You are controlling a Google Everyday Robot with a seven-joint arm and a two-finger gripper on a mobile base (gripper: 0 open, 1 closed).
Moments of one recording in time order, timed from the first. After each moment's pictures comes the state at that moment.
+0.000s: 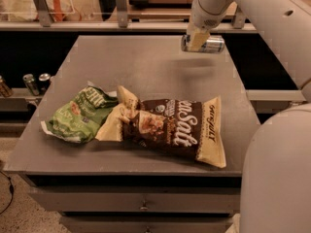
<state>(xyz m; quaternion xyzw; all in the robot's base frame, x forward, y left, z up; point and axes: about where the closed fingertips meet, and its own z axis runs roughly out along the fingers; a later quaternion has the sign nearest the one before) 0.758 -0.143 0.921 -0.69 0.66 -0.14 0.25</state>
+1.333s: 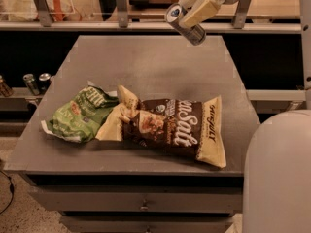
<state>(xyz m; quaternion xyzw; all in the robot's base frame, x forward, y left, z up) 0.689 -0.104 1.024 -0.69 0.57 0.12 0.43</state>
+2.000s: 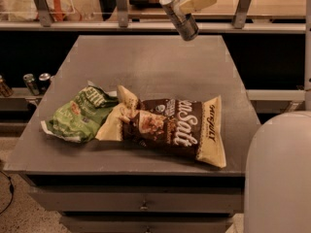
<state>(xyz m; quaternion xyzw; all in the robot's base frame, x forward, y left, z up) 0.678 -0.094 1.058 -0.62 0.59 0.21 0.47</state>
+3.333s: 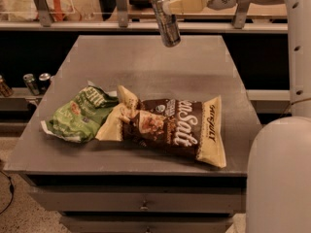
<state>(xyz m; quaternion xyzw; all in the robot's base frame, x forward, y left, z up) 0.705 -0.073 1.040 -0.51 0.61 0.35 0.50</state>
